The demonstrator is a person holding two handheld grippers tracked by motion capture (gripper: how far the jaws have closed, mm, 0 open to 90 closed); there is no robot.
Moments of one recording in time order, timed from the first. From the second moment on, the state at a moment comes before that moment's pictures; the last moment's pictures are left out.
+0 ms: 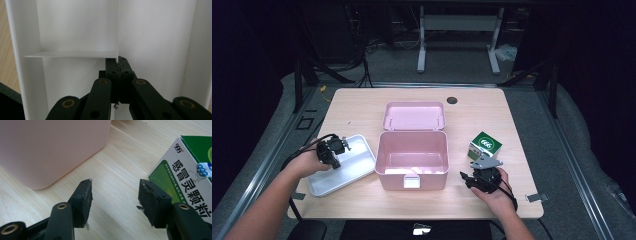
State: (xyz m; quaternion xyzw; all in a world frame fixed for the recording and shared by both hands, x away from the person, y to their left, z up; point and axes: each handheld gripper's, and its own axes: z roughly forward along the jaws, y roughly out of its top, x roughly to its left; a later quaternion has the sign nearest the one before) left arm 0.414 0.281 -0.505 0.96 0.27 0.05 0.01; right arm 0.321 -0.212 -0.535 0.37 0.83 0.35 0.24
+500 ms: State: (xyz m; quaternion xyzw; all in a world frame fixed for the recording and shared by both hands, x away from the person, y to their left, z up) left arm 0.400 0.297 -0.483 0.92 0.36 0.09 0.11; right arm 0.320 -0.211 -0.533 0.37 0.82 0.36 0.24
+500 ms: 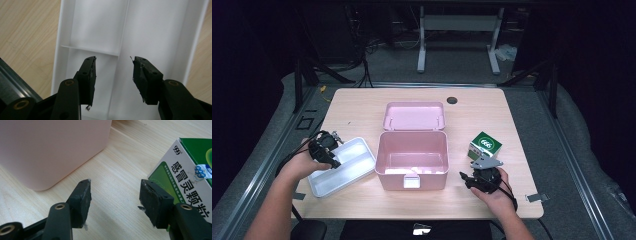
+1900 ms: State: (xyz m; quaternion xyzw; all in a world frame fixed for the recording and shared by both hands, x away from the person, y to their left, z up) left arm 0.373 0.317 -0.499 0.91 0.36 0.08 0.17; right arm 0.333 -0.222 -0.482 0.38 0.82 0.36 0.21
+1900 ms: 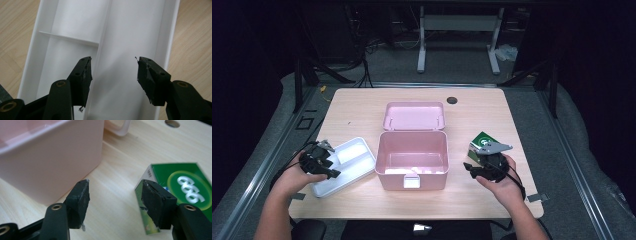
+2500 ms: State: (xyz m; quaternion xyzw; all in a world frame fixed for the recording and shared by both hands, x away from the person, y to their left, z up) left arm 0.372 0.321 -0.496 0.91 0.38 0.09 0.17; right arm 0.368 -0.237 -0.453 0.38 0.85 0.32 0.18
